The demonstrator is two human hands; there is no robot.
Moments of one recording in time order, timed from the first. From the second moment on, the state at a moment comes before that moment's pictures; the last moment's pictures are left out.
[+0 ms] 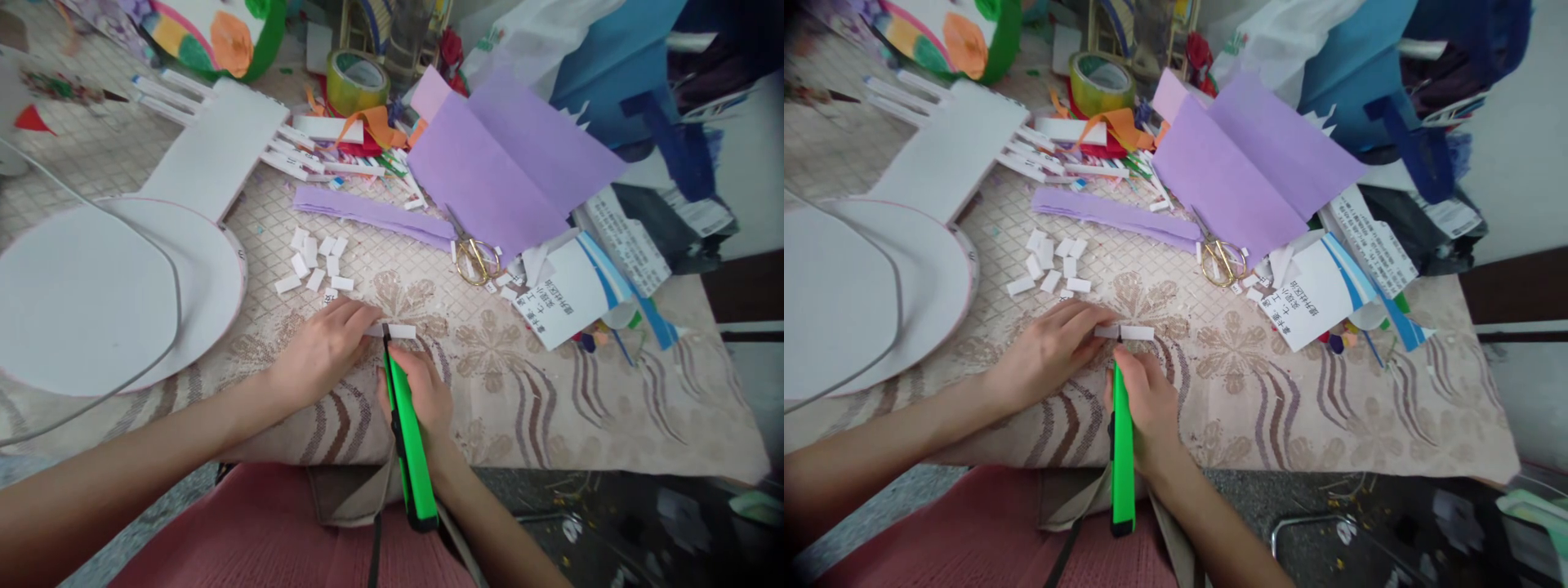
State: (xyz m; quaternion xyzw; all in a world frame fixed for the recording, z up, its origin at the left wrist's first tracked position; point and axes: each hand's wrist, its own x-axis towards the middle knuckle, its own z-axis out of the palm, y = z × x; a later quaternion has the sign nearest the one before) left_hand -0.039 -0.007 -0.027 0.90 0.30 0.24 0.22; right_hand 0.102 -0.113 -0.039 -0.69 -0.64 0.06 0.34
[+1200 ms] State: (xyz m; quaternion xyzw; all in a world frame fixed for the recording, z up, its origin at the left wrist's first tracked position) left_hand -0.039 -0.004 -0.027 0.90 0.30 0.19 0.25; right_hand 0.104 -0.110 -0.042 -0.65 -0.70 -0.04 0.29
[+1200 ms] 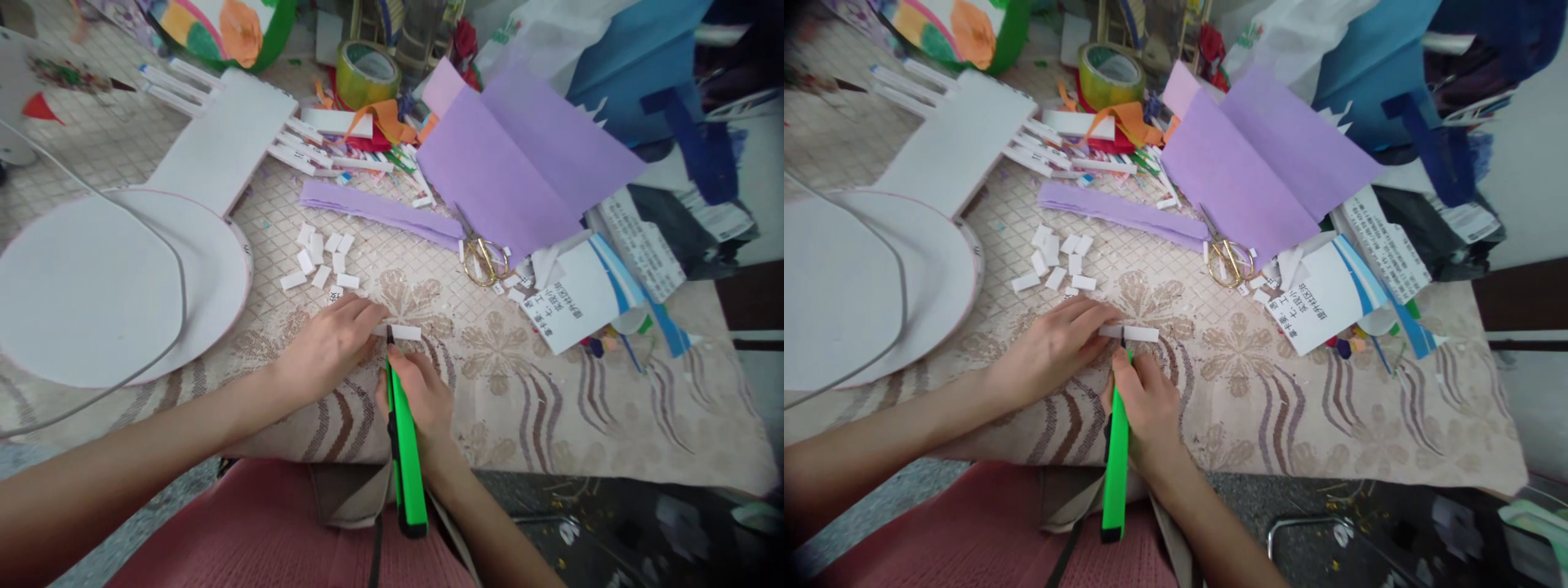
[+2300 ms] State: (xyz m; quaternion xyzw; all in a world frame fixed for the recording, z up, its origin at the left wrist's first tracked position) left_hand -0.036 -0.002 -0.031 0.90 0.30 0.23 0.24; right_hand 0.106 -0.117 -0.043 -0.66 -0.65 -0.05 0.38
